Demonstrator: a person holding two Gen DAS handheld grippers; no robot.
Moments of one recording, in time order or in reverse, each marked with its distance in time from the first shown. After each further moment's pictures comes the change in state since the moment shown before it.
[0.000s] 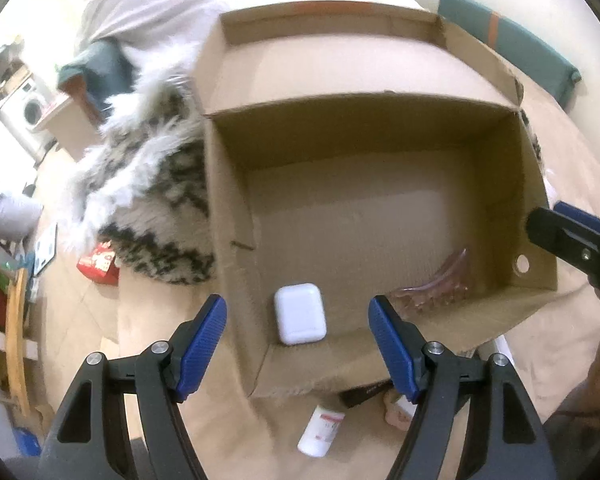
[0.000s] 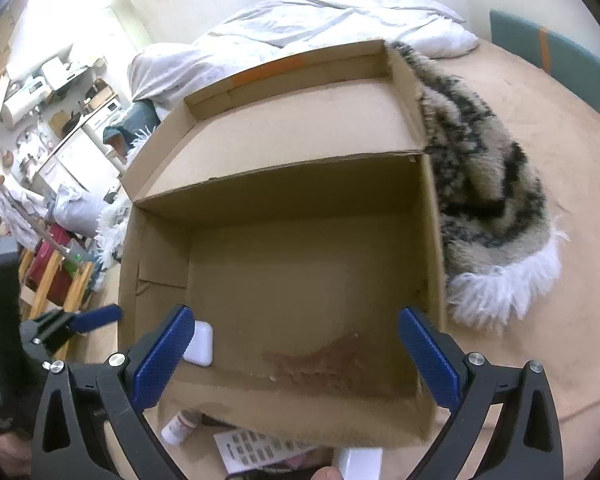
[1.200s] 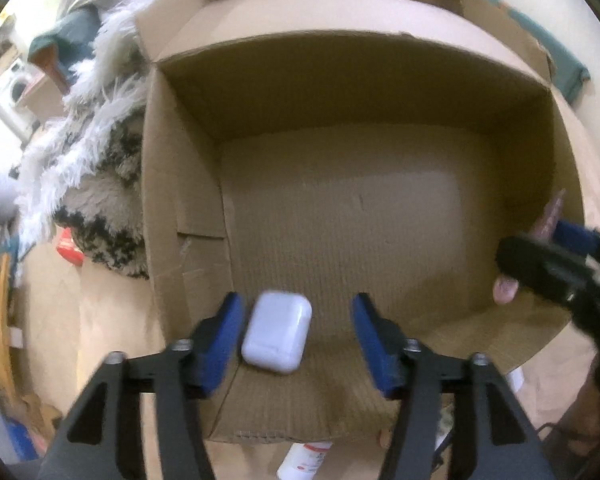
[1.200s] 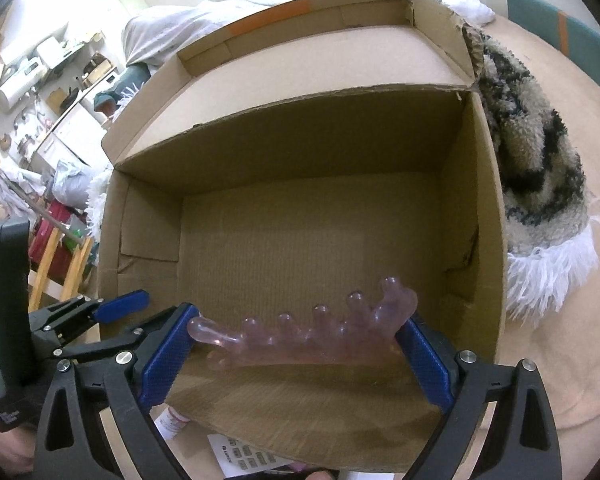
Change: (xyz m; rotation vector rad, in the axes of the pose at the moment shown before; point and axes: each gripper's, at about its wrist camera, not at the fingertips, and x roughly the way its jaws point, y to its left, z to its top) left arm 0.056 -0.002 0.008 0.003 0.088 -0.036; right arm 0.052 0.009 -0.002 -0.012 0.123 0.024
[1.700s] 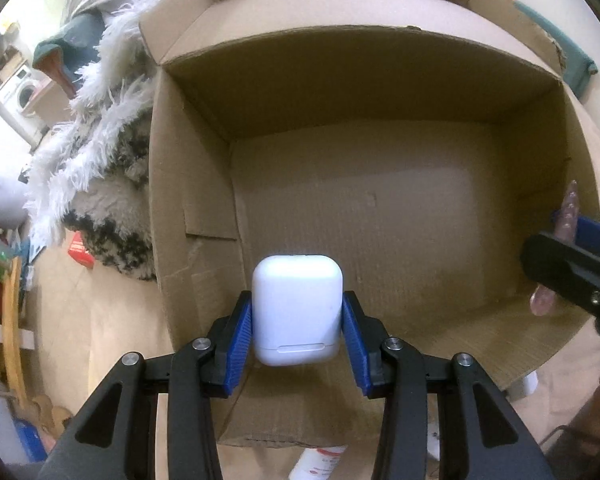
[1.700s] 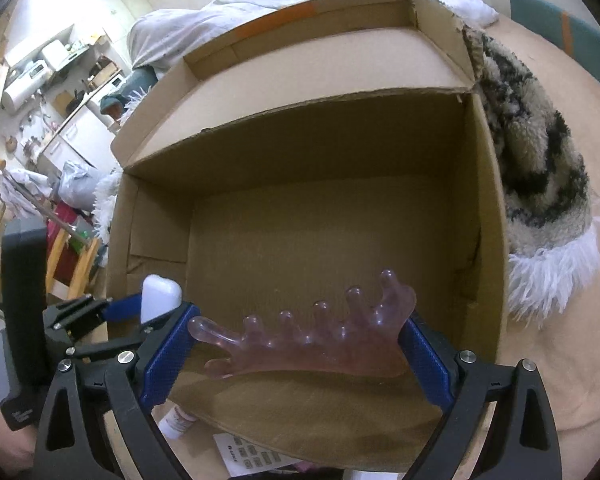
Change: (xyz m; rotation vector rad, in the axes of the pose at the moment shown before) left arm 0.009 -0.009 0.008 -0.013 0.001 0.040; right arm -0.003 0.003 0.000 -0.015 -0.011 -0.001
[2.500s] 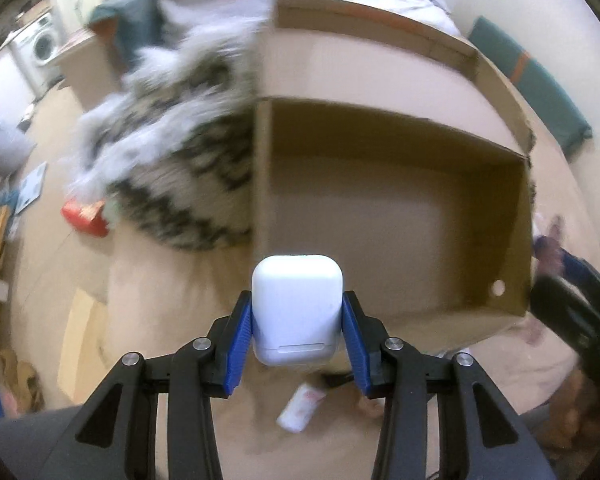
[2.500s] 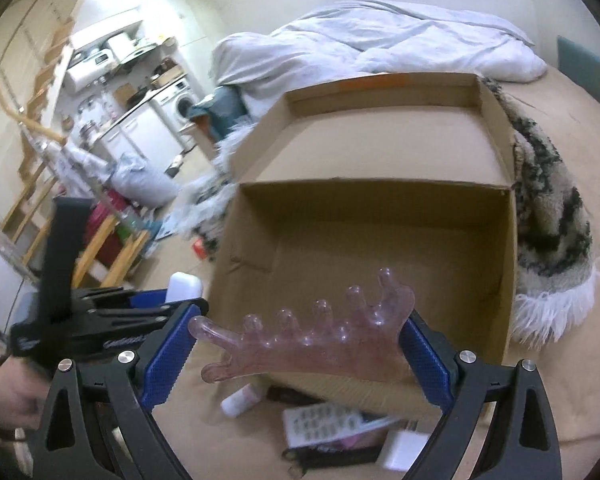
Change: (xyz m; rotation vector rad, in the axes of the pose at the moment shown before) left arm -0.077 0.033 -0.008 -0.144 -0.005 -0.106; right arm -0.070 0.029 -0.004 -0.107 -0.101 0.140
